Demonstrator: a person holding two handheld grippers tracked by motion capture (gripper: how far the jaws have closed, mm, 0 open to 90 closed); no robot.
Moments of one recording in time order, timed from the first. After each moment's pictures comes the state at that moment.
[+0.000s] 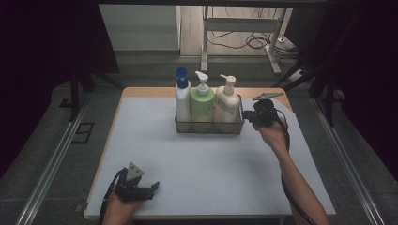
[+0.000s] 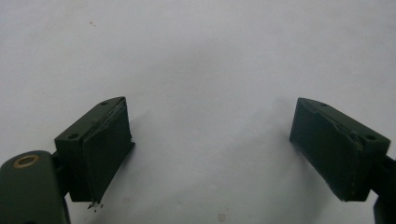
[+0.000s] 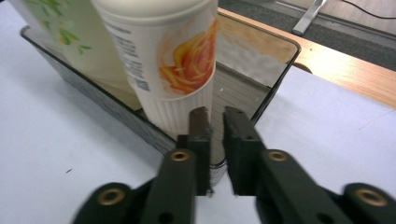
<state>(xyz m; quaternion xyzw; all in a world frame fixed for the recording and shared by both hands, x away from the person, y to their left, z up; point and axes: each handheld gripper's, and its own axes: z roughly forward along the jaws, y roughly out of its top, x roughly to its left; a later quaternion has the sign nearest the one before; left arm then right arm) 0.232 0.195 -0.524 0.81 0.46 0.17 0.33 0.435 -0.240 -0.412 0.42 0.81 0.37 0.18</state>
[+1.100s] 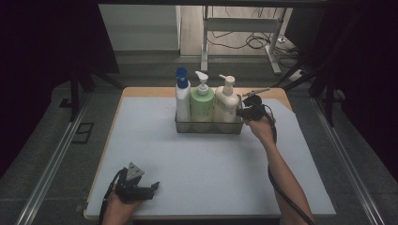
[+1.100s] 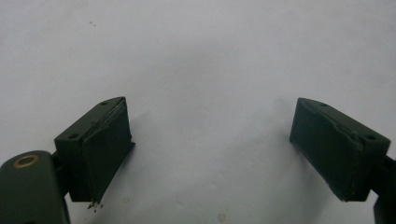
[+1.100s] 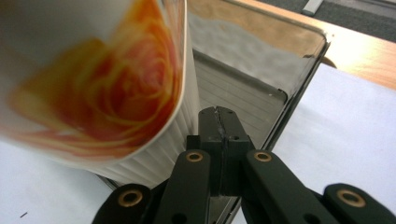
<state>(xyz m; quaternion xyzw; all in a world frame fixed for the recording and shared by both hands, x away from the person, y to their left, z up) 0.233 0.195 -0.524 0.81 0.46 0.17 0.33 0.484 -0.221 -0.447 0.44 0.81 0.35 0.15</state>
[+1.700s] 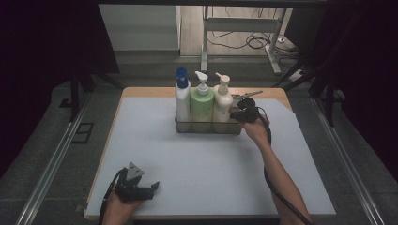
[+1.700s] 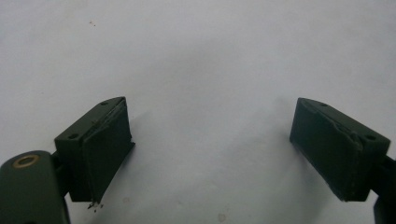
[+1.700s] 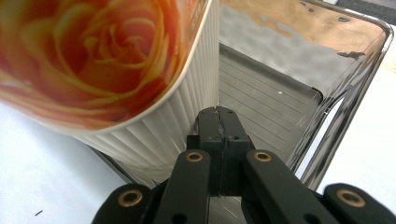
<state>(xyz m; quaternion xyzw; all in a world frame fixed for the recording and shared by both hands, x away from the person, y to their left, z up) 0.233 0.195 -0.524 0.81 0.46 0.17 0.33 0.481 -0.203 -0.456 0.43 0.82 0.35 0.13</state>
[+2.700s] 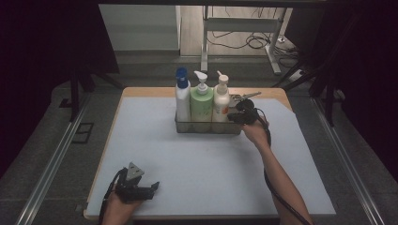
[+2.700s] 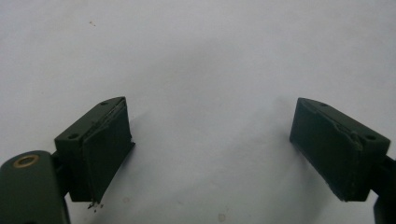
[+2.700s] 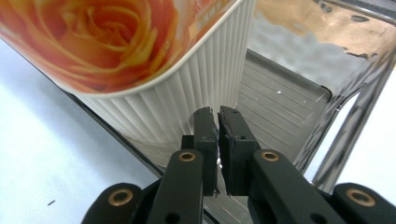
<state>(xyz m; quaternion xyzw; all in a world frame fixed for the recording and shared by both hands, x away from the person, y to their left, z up) 0.233 0.195 -0.524 0.81 0.46 0.17 0.33 0.472 -0.198 -0.453 0.42 0.83 0.35 0.14</state>
